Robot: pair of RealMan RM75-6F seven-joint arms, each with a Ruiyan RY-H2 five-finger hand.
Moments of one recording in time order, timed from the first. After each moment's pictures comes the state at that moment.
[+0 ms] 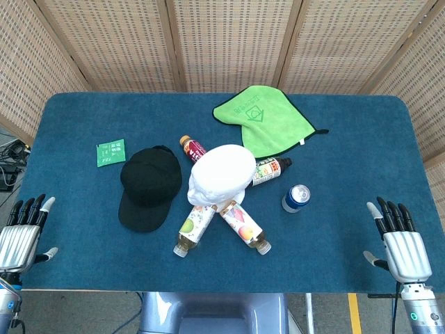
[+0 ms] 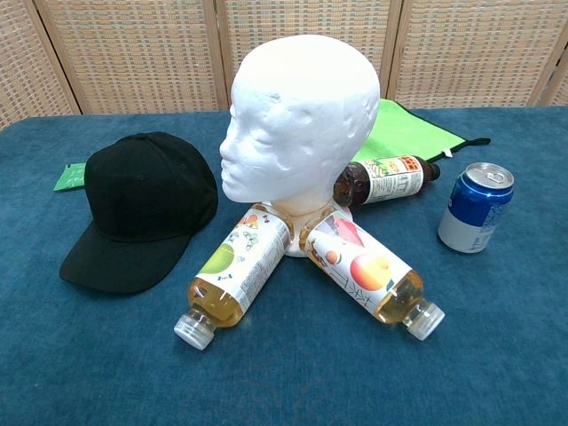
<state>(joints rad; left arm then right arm) -0.12 -1.19 -0.02 -1.65 1.41 1.41 0.35 0.08 -1.17 0.05 -1.59 -1.56 1.50 -0.15</state>
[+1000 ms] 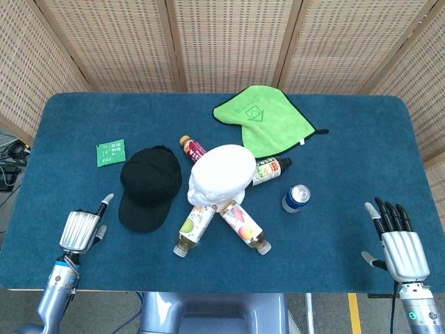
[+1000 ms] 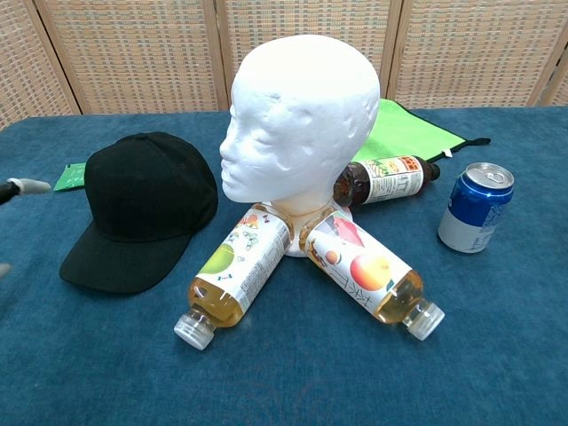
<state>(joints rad) -0.27 -1.62 -0.05 -1.19 1.53 1.36 0.38 0.09 -1.18 0.04 -1.59 -1.56 1.49 -0.13</state>
